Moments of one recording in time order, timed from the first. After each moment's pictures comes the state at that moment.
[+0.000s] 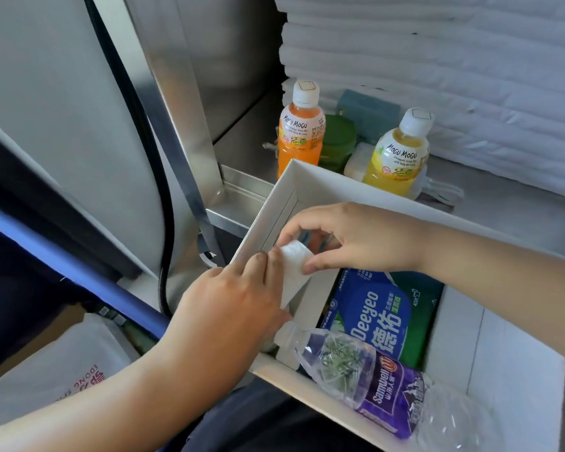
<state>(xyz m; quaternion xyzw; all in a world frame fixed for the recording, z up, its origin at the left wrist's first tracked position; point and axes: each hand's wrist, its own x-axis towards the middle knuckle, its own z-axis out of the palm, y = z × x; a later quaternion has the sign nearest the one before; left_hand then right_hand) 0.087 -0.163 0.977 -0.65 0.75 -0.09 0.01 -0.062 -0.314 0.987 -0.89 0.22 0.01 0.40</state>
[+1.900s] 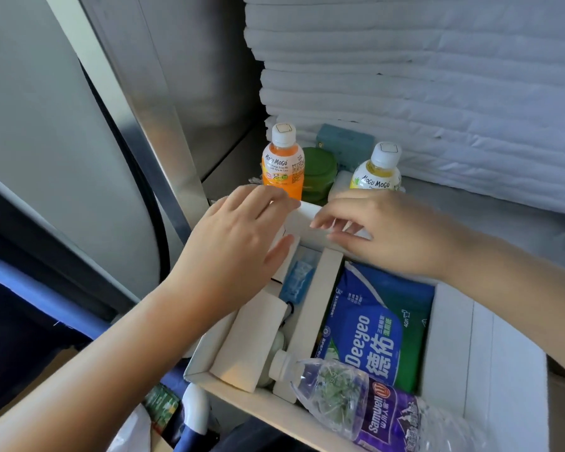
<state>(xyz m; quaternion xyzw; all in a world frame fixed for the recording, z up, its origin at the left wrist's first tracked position) 0.103 -0.238 1.005 -0.59 0.78 -0.13 -0.20 -0.098 -0.326 1.019 -0.94 0.28 -0.14 0.16</state>
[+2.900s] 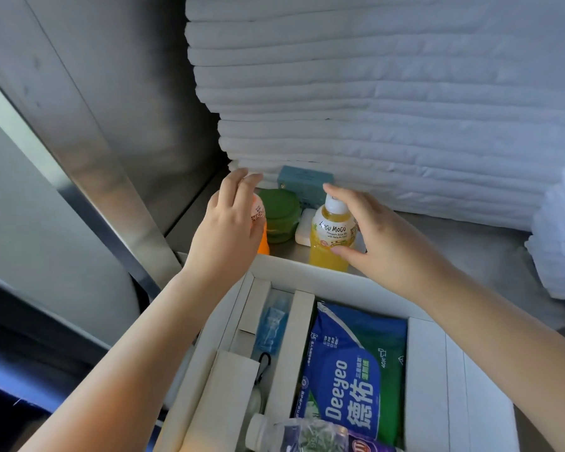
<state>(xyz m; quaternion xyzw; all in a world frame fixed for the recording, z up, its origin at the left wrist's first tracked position) 0.093 -0.340 0.997 -0.63 0.72 -0.04 -0.29 -0.135 -0.362 0.999 -0.87 0.41 -0.25 0.10</state>
